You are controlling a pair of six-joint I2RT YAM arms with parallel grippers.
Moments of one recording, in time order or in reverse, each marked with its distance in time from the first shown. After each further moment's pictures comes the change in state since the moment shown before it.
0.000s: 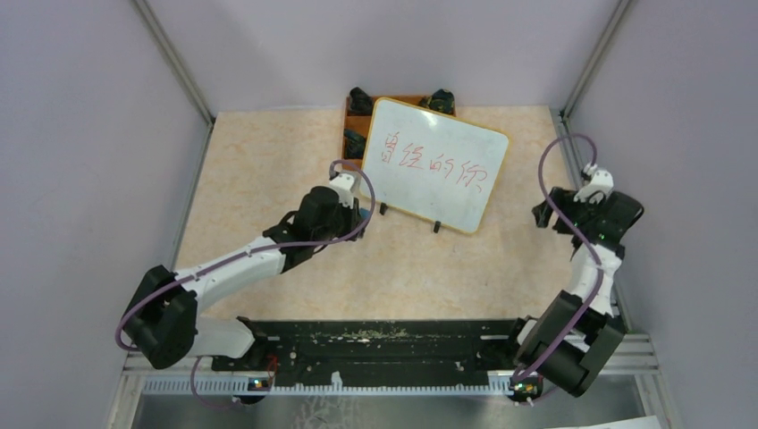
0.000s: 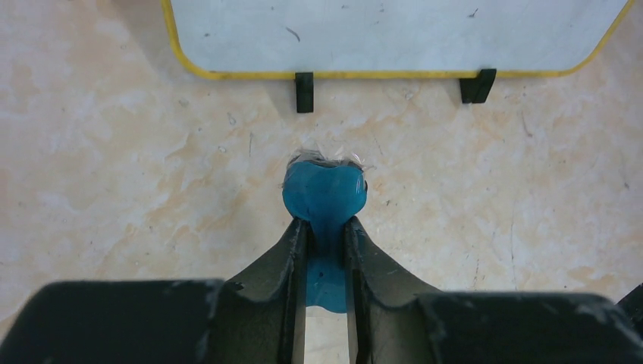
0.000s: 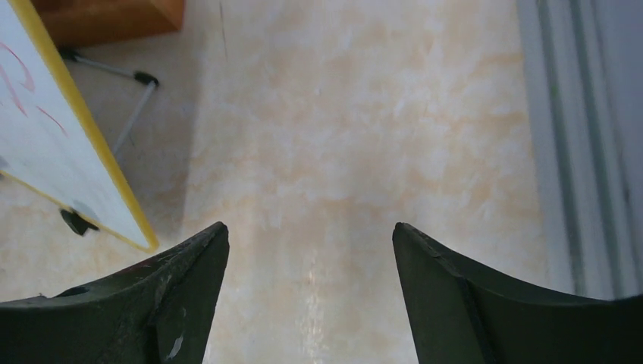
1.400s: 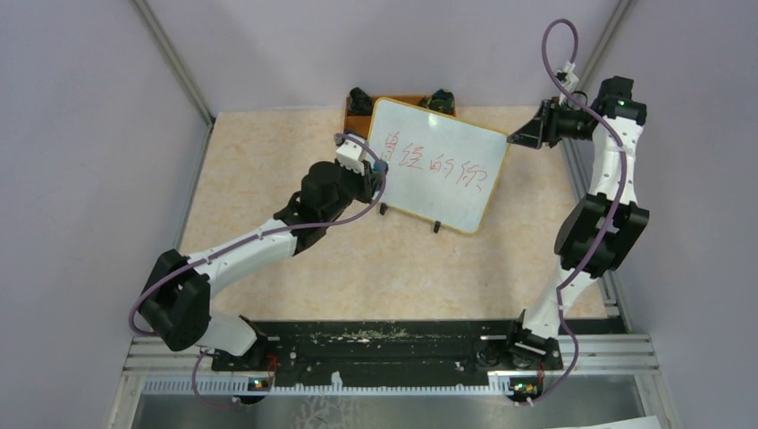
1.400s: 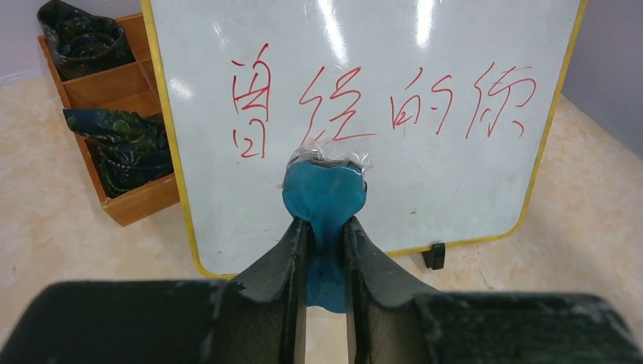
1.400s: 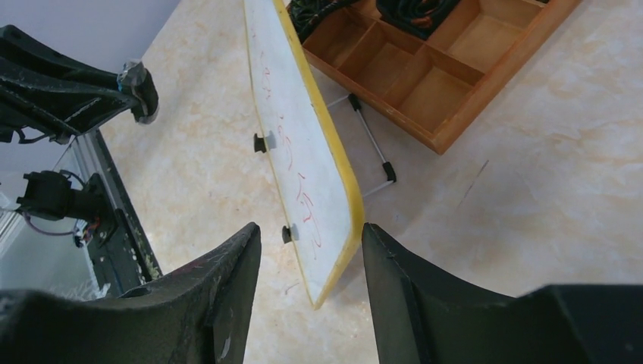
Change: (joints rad) left arm 0.000 0.130 0.188 0.326 -0.022 0.118; right arm 0.257 0.816 1.368 -1.015 -0.551 -0.391
